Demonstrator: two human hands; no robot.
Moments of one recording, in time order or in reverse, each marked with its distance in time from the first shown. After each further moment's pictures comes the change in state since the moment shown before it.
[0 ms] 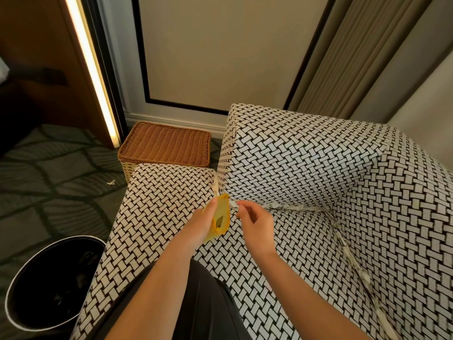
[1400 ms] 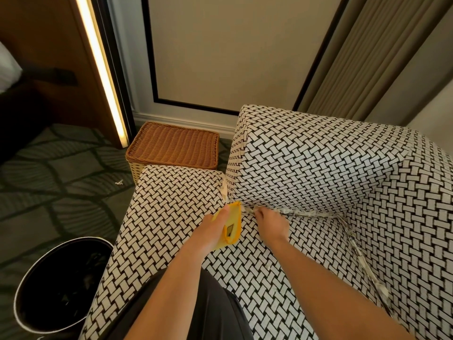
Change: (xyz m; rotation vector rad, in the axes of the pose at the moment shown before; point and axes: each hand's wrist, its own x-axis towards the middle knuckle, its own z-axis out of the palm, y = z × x) left_hand 0.045 -0.022 0.010 -0.019 -0.022 -0.006; right_hand 0.072 0.069 0.004 -1.022 -0.114 0.057
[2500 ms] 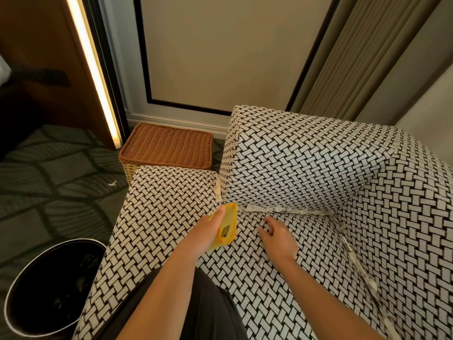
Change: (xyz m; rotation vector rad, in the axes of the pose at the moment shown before) left_hand -0.036 0.016 -0.001 0.088 -0.016 0.013; right_hand -0.046 0.033 -0.008 0.286 0.042 0.106
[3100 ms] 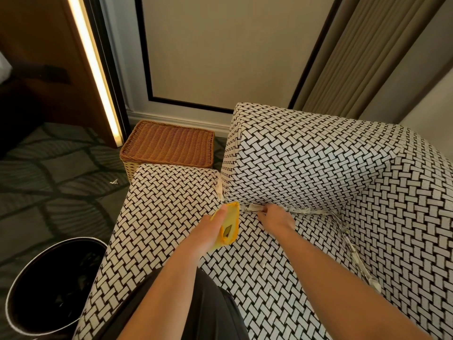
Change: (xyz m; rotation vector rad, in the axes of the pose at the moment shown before) left_hand 0.000 0.002 -0.001 -0.053 -0.027 -0.011; right_hand 0.055 -0.028 -0.005 -0.296 -0.239 0.108
